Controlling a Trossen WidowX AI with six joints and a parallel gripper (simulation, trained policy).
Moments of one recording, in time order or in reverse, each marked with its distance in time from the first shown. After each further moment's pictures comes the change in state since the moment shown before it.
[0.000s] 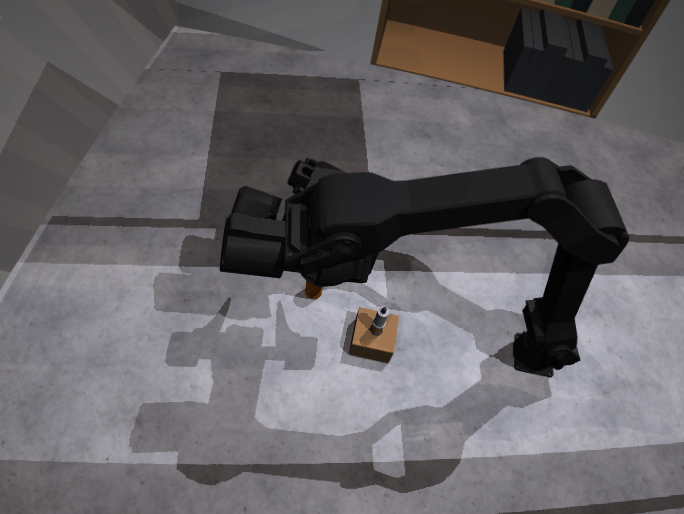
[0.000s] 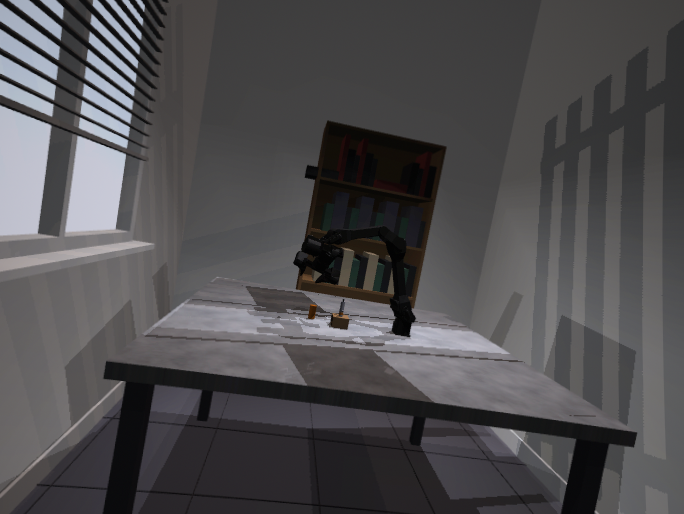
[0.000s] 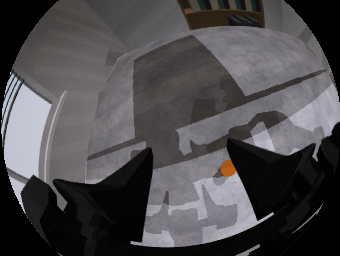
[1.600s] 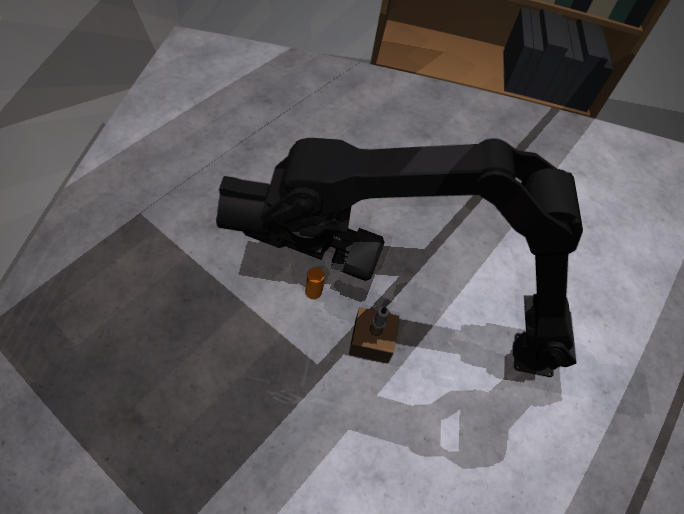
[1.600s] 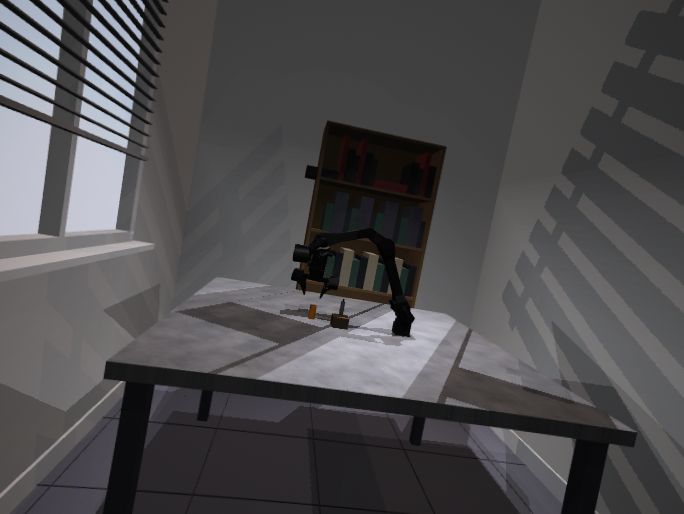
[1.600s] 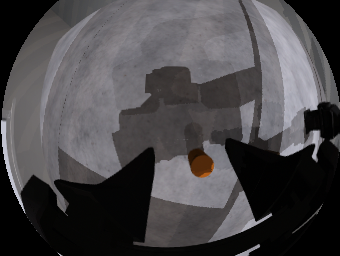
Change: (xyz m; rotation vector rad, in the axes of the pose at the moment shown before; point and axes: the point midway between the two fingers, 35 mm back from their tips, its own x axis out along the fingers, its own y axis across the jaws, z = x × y) arm 0.051 -0.039 -0.024 0.048 0.330 -0.357
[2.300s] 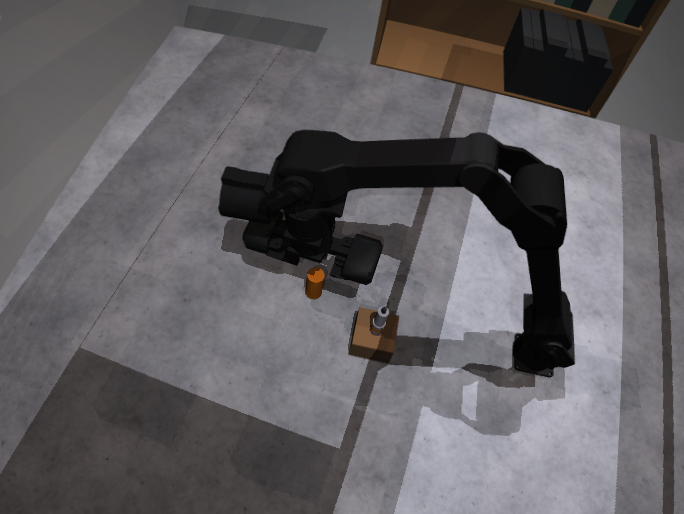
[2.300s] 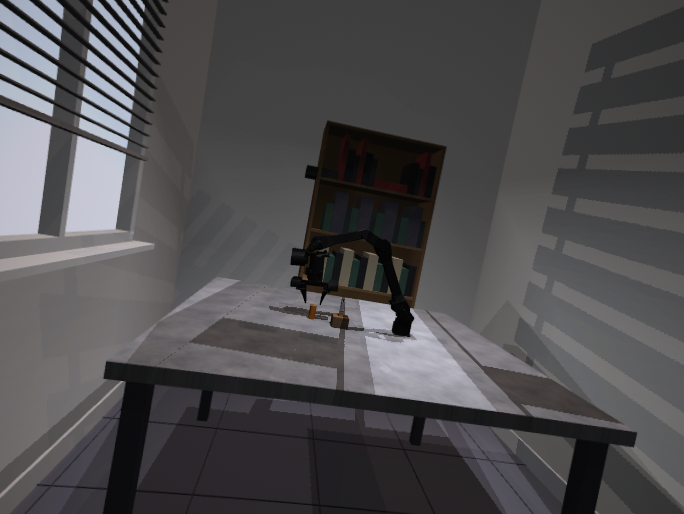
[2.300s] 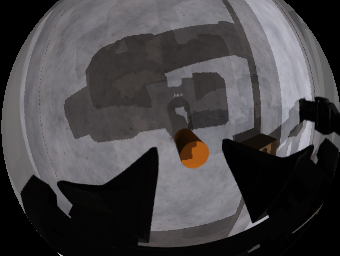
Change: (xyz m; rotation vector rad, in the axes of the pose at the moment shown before) arm 0.017 -0.007 -0.019 -0.039 0.232 -0.109
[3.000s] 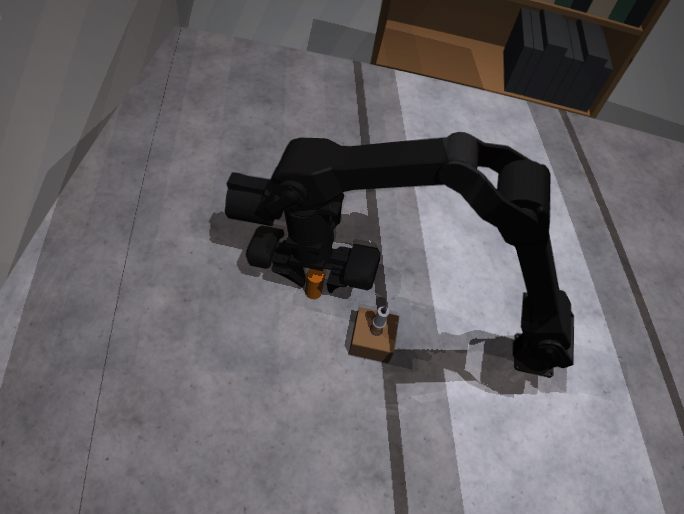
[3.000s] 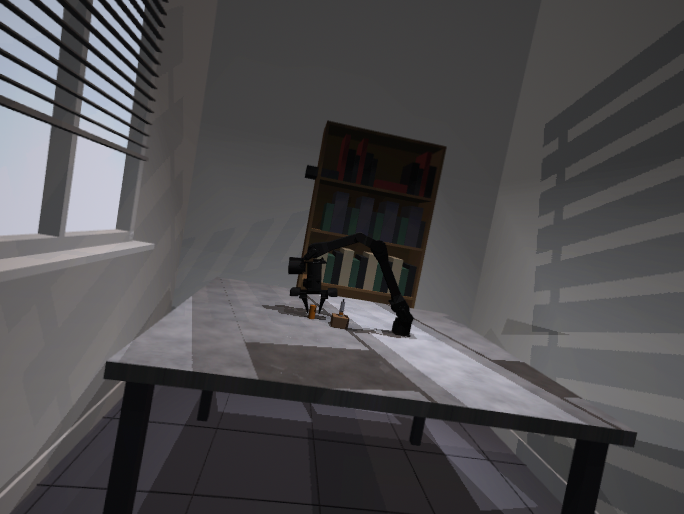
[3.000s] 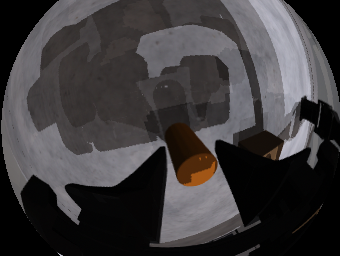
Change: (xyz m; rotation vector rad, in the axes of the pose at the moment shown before) arm 0.034 -0.004 -0.011 -0.062 0.175 -0.079
